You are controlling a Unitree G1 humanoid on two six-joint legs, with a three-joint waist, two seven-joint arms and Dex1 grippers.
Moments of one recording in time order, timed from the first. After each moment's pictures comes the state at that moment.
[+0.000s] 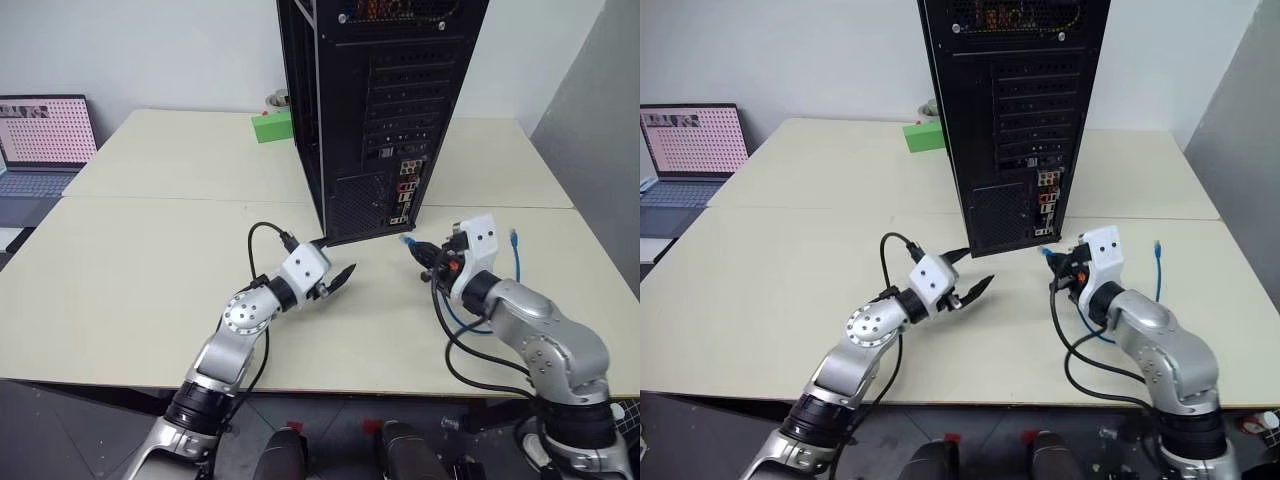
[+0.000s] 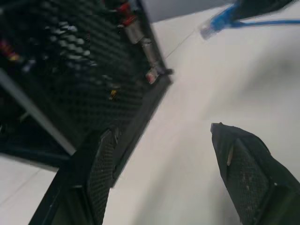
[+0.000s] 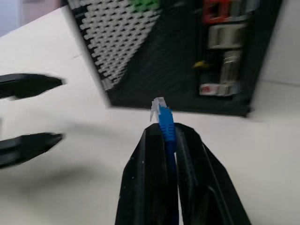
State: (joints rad) left arm -0.36 0.32 -0.23 -0.08 0.02 0.17 -0.45; right arm -0.33 -0.31 -0.04 -0.44 0.45 0.83 0.14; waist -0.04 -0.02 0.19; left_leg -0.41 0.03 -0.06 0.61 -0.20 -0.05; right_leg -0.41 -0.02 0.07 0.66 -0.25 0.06
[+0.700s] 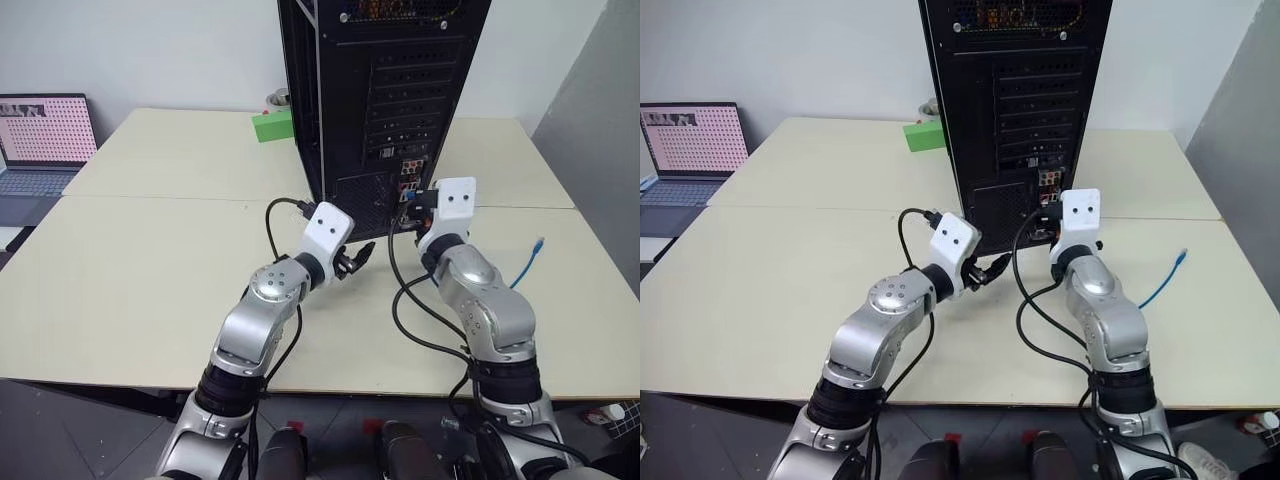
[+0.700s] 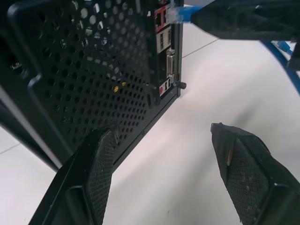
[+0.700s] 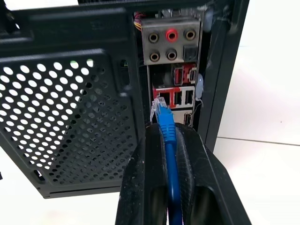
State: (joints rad) left arm -0.51 0.18 -0.23 -0.27 -0.07 0.71 -0.38; right arm -0.53 -0.10 0.02 -0.23 0.20 0.69 -0.07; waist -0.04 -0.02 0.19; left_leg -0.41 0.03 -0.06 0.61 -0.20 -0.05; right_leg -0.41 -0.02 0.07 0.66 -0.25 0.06
